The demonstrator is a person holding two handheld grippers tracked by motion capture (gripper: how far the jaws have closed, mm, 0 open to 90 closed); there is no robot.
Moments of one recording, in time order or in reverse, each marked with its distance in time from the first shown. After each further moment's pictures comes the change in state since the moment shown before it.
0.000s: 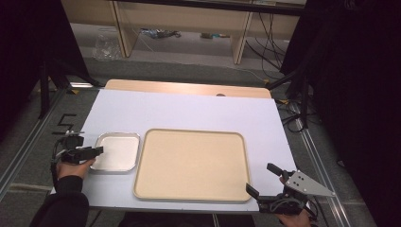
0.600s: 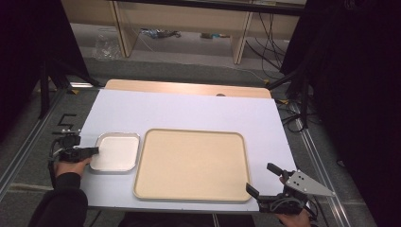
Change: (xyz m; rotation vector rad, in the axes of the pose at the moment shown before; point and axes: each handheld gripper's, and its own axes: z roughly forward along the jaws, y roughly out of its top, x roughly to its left) left arm 0.012 0.004 0.003 0.032 -0.025 -0.058; right arm -0.001 0.000 0.000 0.001 0.001 0.005
